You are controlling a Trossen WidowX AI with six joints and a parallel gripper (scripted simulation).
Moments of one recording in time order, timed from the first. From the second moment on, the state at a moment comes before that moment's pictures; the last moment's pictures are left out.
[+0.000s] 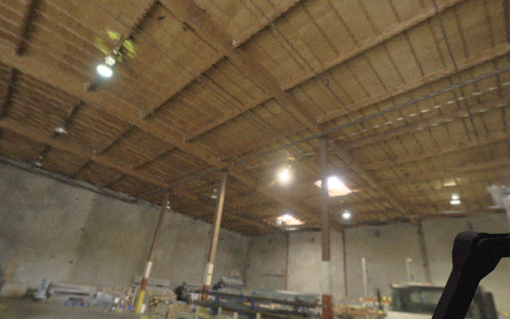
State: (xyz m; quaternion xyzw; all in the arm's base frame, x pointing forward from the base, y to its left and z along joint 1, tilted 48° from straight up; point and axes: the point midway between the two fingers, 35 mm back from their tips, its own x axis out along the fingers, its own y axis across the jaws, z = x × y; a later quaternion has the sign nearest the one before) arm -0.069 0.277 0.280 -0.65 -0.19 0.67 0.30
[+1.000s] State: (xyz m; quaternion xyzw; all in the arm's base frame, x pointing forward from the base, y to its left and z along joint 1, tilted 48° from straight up) arm -0.129 0.249 0.300 -0.63 -0.27 0.66 0.30
